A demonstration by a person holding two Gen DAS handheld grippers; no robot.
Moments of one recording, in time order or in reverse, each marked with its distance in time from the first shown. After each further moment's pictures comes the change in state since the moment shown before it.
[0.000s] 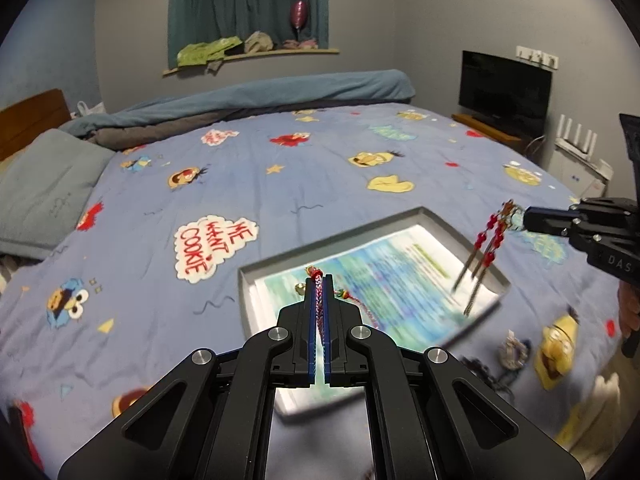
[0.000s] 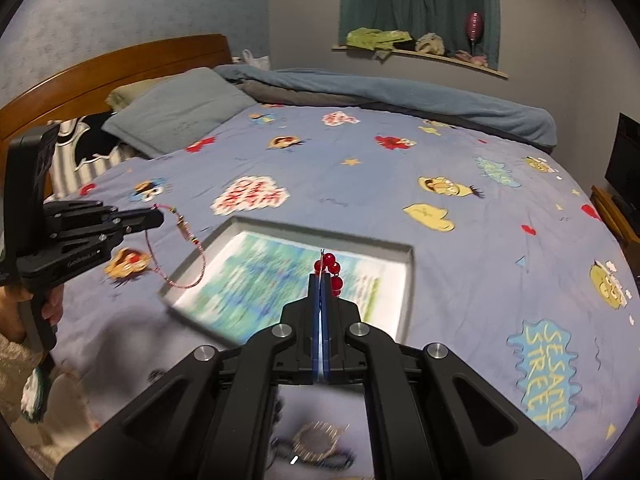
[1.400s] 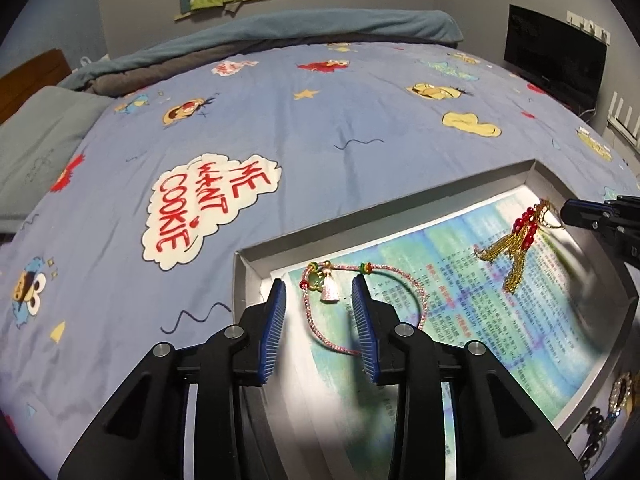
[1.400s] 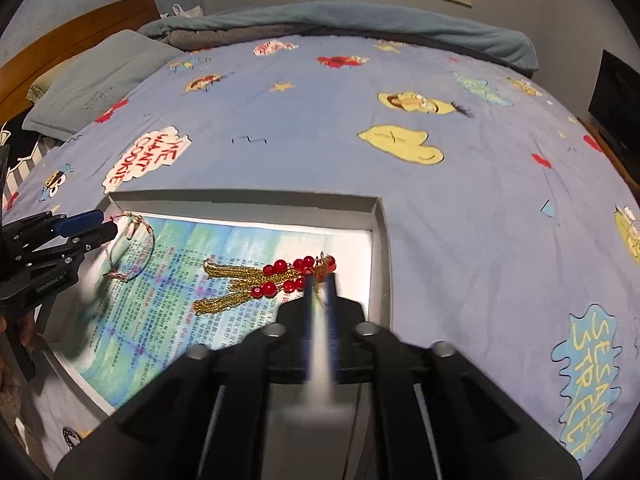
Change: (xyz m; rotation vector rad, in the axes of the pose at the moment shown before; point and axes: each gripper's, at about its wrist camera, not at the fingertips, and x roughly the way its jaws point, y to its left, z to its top) left arm 0.151 0.038 -0.010 -0.049 0.192 0.083; right arm 0.149 -0.062 -0.010 0.138 0.210 -0.112
